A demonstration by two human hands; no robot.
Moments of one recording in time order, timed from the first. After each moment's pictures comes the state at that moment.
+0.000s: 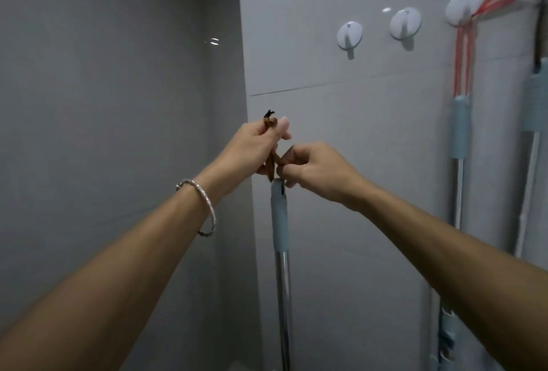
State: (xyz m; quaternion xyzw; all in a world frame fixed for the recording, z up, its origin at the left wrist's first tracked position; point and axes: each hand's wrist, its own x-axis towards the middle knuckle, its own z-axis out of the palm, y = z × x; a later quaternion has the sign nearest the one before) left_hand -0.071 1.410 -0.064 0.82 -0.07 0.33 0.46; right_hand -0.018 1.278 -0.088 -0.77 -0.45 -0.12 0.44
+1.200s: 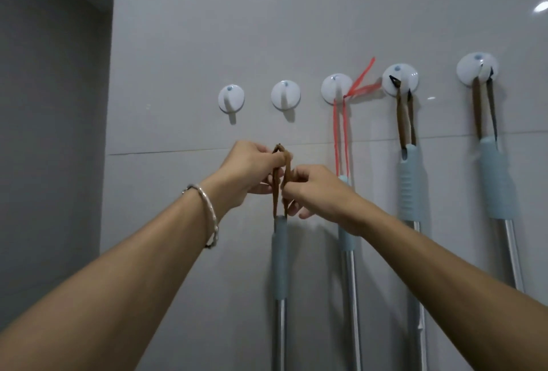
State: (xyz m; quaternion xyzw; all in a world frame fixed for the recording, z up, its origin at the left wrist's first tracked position) left_hand 0.112 1.266 0.014 0.78 -0.11 0.28 0.54; right_hand 0.131 1.137 -0.018 -0.82 -0.33 -0.19 0.44
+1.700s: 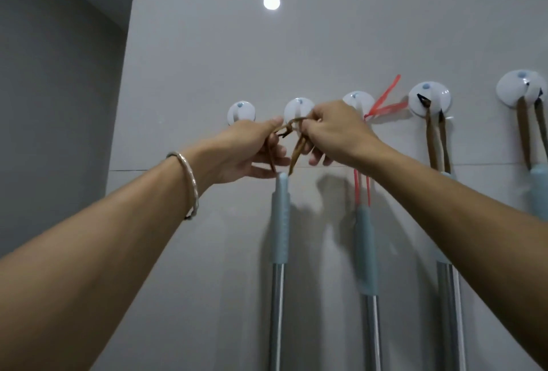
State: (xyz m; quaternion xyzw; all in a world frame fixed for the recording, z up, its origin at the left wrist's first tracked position) left_hand 0.129 1.291 0.075 0.77 -0.16 0.21 0.58; right_hand 0.151 1.141 0.084 -0.79 -0.32 -0.38 0.36
